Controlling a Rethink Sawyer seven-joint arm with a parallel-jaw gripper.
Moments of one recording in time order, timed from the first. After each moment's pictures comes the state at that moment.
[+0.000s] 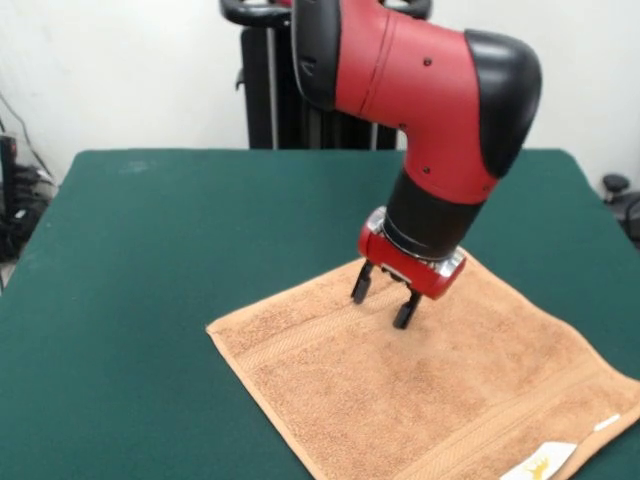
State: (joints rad) arm 0.17 -0.18 -0.38 1.26 0.19 0.61 2.25
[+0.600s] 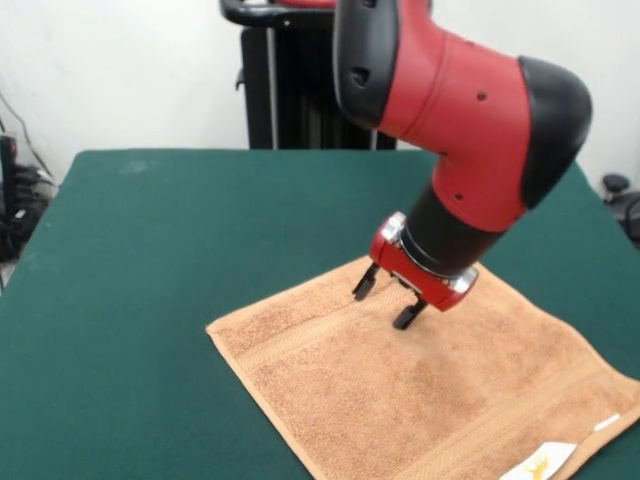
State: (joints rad) arm 0.24 -0.05 -0.51 1.07 0.21 0.83 2.25
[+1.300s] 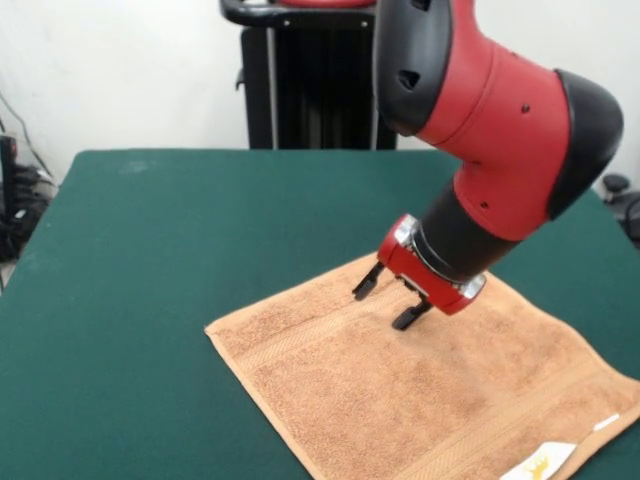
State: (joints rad) arm 0.28 0.00 -0.59 1.01 0.22 0.87 2.25
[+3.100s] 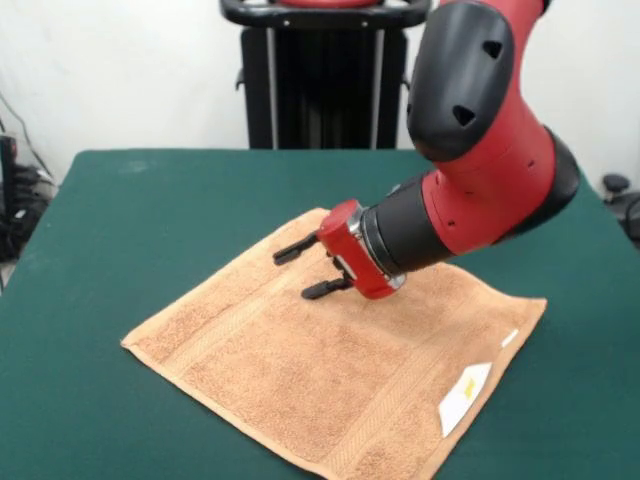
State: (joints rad) arm 0.37 0.22 -0.87 0.95 0.09 0.93 2.25
